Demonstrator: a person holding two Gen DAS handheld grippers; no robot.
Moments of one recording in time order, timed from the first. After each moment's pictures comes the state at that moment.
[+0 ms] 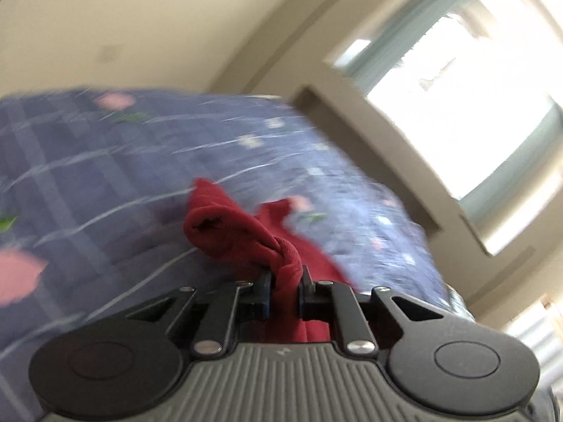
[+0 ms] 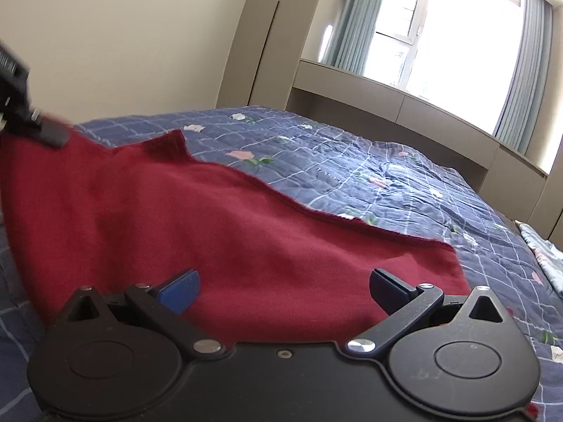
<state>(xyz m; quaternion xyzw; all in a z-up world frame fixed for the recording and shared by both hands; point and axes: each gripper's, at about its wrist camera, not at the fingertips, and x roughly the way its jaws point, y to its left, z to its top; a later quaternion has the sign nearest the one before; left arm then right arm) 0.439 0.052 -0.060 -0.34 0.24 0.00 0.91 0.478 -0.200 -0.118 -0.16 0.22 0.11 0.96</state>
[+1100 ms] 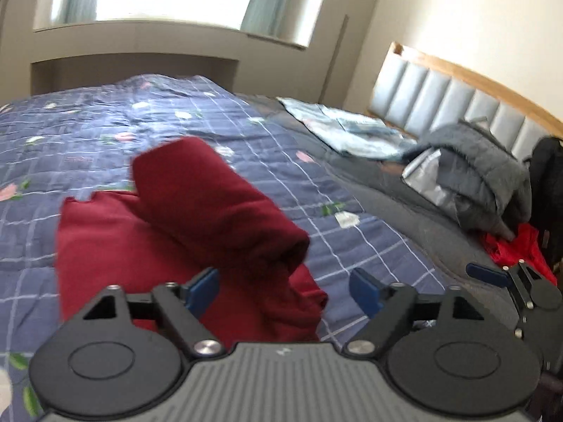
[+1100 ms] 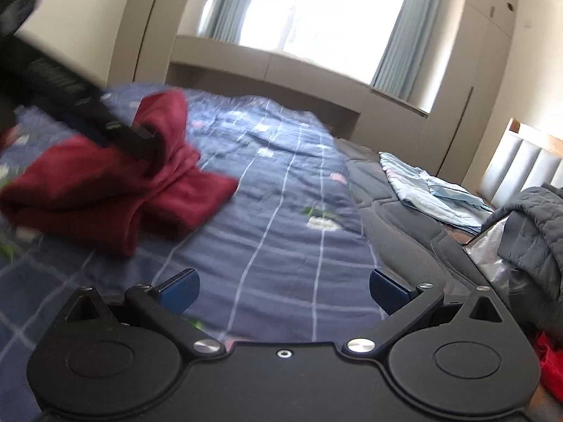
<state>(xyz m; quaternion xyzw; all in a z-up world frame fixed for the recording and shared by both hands) 0.464 -0.214 -0.031 -0.02 0.33 -0.33 0.88 0.329 -0.430 -0.080 -0.12 0.25 -0.07 0.96</state>
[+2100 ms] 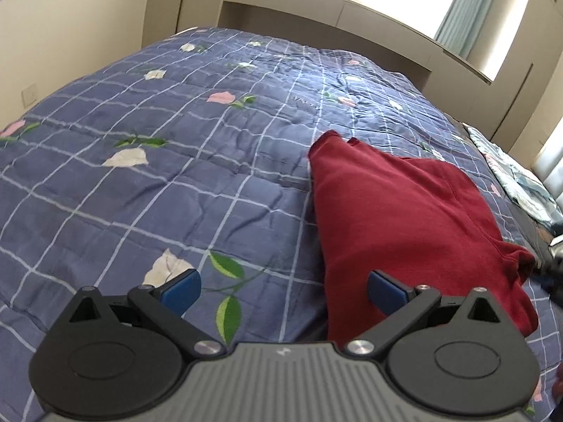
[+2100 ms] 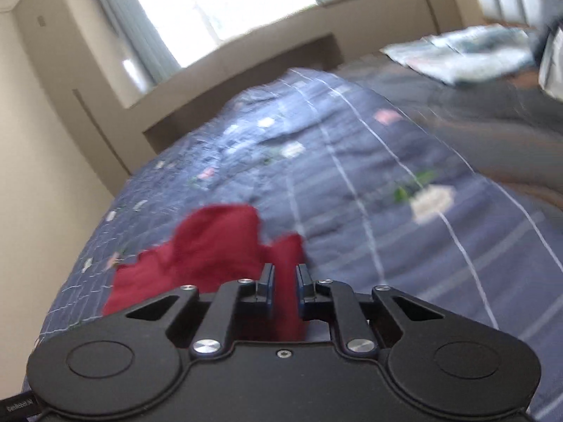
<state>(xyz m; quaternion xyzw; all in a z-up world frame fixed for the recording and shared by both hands) 0.481 -0.078 -0.073 -0.12 0.40 -0.05 0.91 0.462 -0.454 -0.076 0.25 0.30 -0.05 0.92</state>
